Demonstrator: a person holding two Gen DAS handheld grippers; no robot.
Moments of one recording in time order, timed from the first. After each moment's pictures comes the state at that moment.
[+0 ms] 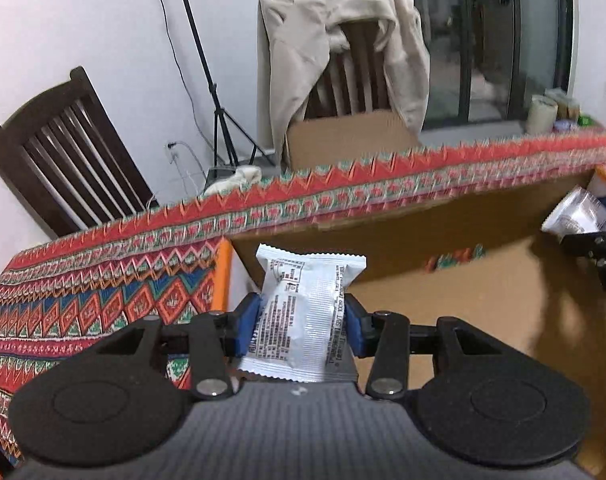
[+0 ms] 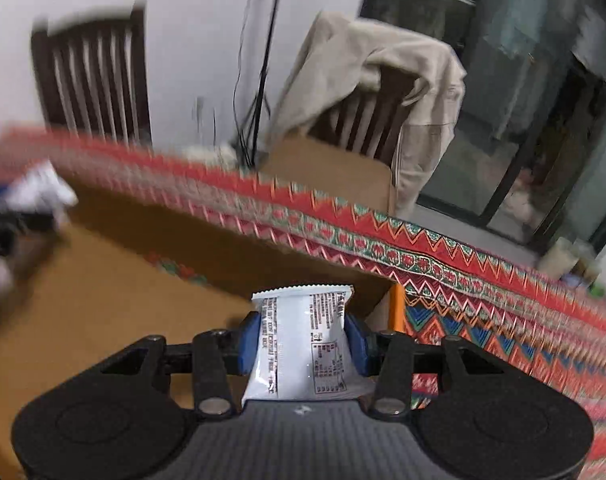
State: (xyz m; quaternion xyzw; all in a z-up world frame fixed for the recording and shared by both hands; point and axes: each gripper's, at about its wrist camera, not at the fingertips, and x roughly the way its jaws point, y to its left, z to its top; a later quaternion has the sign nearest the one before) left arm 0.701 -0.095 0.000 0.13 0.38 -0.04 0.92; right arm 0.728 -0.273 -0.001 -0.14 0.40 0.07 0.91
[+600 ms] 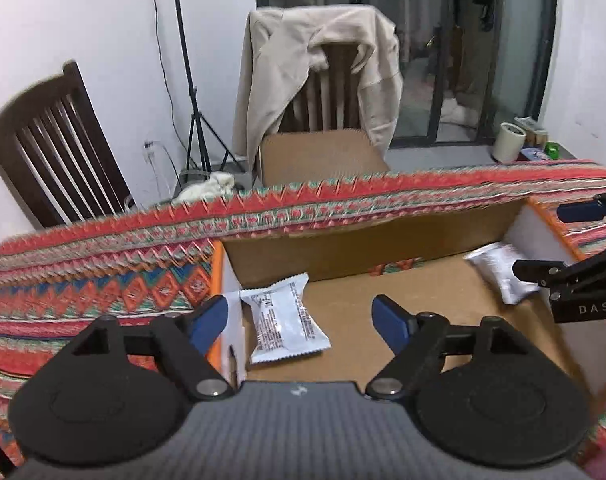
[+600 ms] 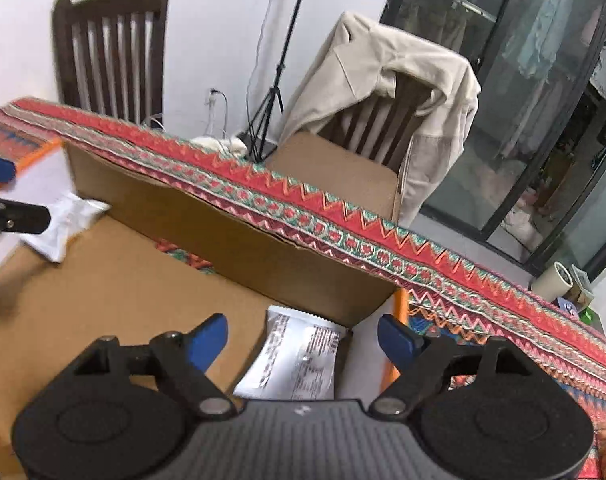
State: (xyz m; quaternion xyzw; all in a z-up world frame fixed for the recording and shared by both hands) left arm 0.652 -0.078 0.060 0.07 0.37 -0.09 0.92; right arm 0.700 -0.263 0.018 -0.16 0.38 0.09 0.91
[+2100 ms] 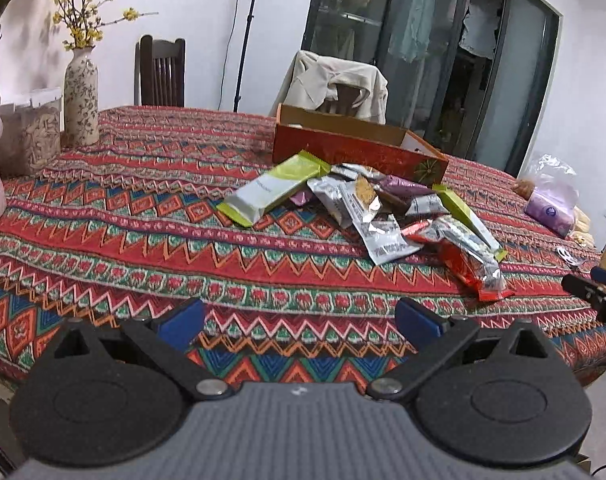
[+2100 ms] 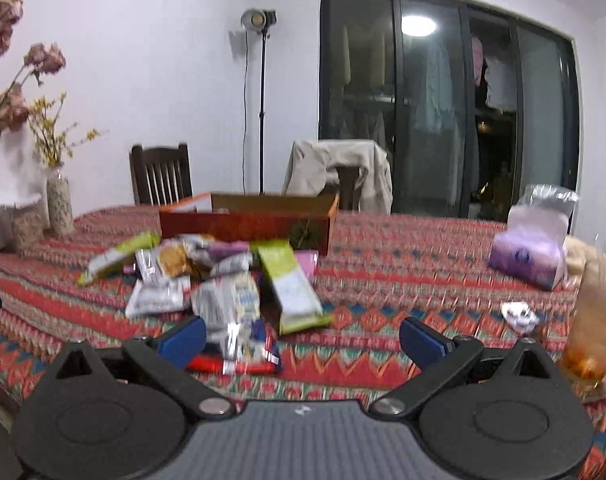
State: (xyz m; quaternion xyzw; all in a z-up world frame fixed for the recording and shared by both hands) left arm 0.140 0.006 0.006 -0.06 0.29 -0.07 0.95; right arm 0.142 -0.344 -0.016 0.00 0.18 0.06 0.98
